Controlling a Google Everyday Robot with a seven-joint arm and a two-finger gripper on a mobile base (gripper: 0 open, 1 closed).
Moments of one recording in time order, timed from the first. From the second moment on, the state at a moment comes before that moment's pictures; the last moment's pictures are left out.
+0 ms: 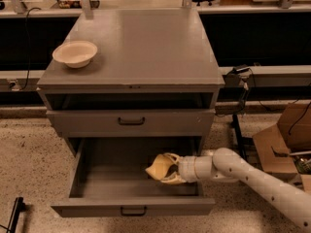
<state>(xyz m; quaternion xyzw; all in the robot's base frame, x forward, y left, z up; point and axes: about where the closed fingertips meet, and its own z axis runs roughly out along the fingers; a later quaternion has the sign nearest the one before) 0.552 -0.048 0.443 -0.63 0.60 0.24 0.43</state>
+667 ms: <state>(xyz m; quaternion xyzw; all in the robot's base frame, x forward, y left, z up) 0.555 -0.028 0.409 -0.61 0.61 0.27 0.43</state>
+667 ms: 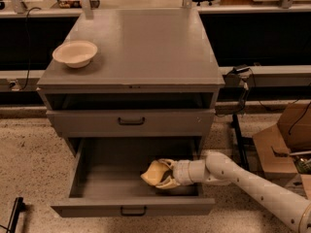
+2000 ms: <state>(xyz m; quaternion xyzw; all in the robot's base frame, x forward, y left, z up) 0.550 -0.021 0.422 -0.61 0.61 0.27 0.43</state>
